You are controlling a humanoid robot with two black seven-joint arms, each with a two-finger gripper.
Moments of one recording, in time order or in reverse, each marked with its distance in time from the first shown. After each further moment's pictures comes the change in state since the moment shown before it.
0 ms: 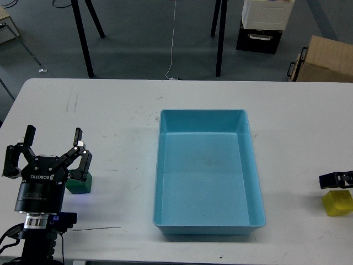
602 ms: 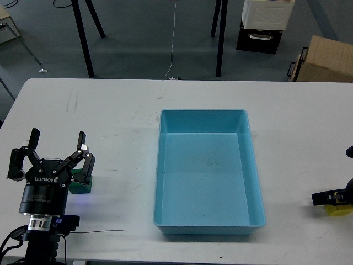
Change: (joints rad) left arm 0.002 -0.002 0.033 0.010 0.003 0.000 -0.007; right arm -0.118 0.067 0.008 0.009 -0.077 -0.099 -0.013
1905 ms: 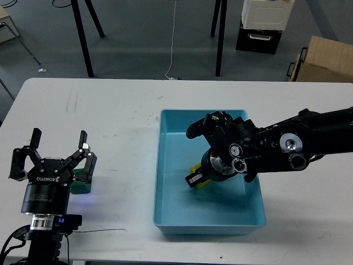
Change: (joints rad) left arm -0.001 -0.017 -0.008 -0.003 0.002 0.000 -0.004; right arm 0.441 0.922 -0.213 -0.312 0.314 -0.009 -0.053
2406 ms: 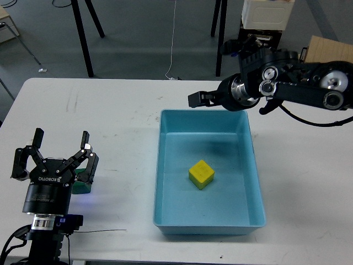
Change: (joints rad) left arm -0.004 0.007 0.005 0.000 0.000 0.000 0.004; right arm -0.016 -0.299 0.467 -0.230 0.150 -0.003 0.009
